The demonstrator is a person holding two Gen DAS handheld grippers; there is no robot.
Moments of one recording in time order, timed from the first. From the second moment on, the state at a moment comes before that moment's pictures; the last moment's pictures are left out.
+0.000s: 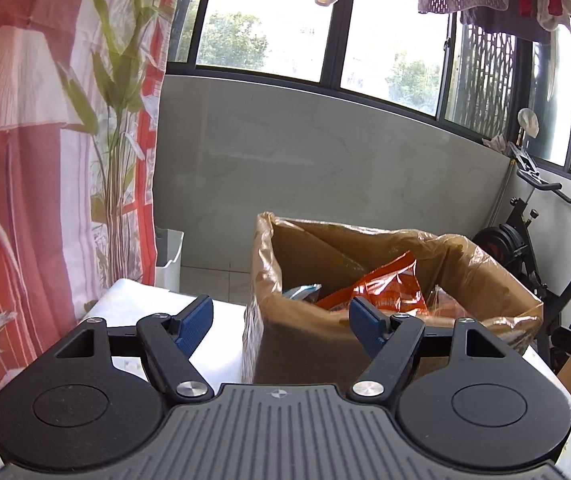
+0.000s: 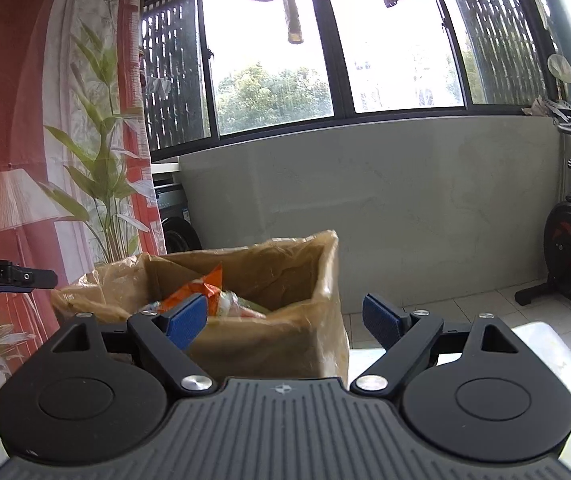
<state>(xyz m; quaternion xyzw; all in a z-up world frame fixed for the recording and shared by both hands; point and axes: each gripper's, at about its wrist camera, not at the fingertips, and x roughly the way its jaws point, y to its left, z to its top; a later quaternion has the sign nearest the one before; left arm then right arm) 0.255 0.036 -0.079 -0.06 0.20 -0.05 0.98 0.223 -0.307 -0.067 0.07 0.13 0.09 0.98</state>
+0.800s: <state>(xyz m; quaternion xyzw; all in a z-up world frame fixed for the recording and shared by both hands) 0.226 0.046 -0.159 -0.07 0.29 -0.02 0.95 0.192 -0.323 -0.199 0.09 0.37 0.02 0.93</state>
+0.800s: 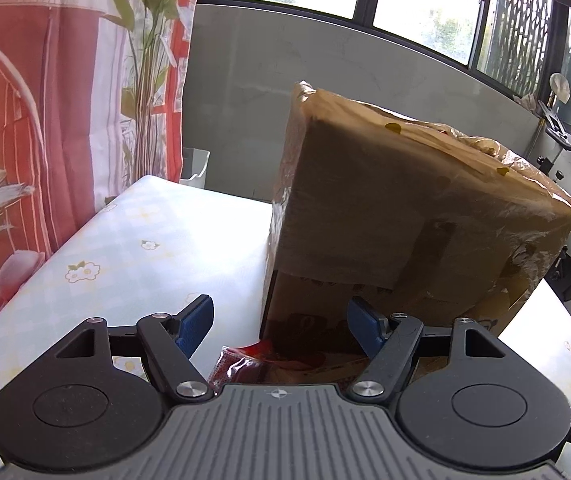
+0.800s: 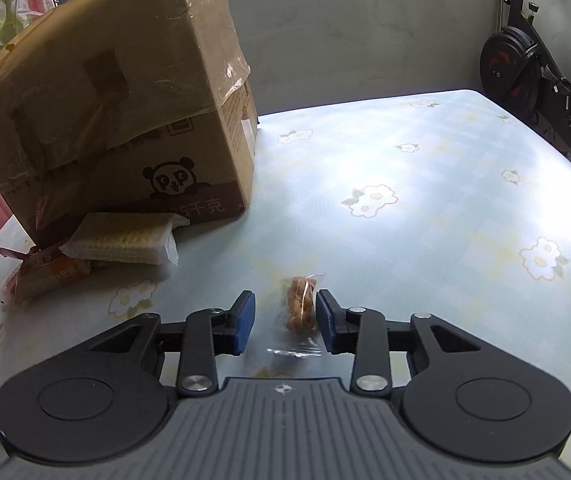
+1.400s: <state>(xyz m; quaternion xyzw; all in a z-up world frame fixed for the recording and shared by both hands) 0.239 0.058 -0.187 -0.07 0.34 -0.01 0.94 0.208 -0.293 -0.207 0.03 0.33 0.10 0.94</state>
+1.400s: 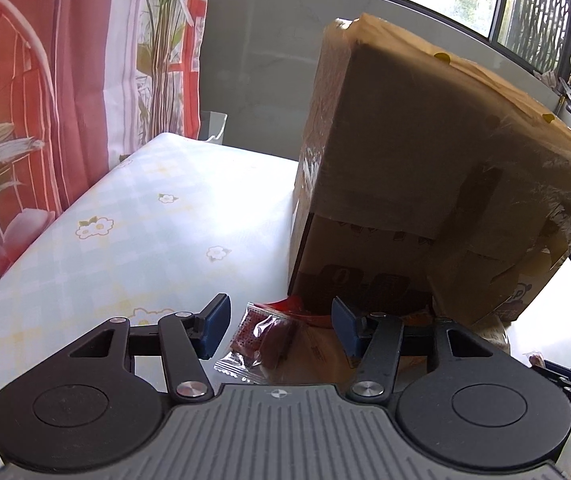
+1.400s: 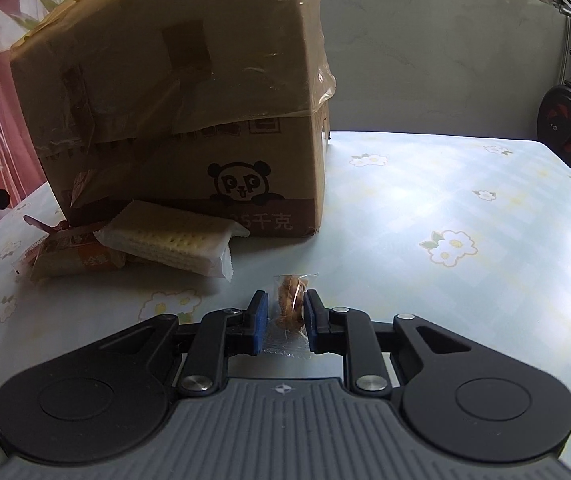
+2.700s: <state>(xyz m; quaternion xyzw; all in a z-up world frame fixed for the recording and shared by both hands) 0.300 0.045 -0.228 -0.16 0.40 0.02 0.90 0.202 -0.297 -0.205 0.04 0.31 0.10 0.95</state>
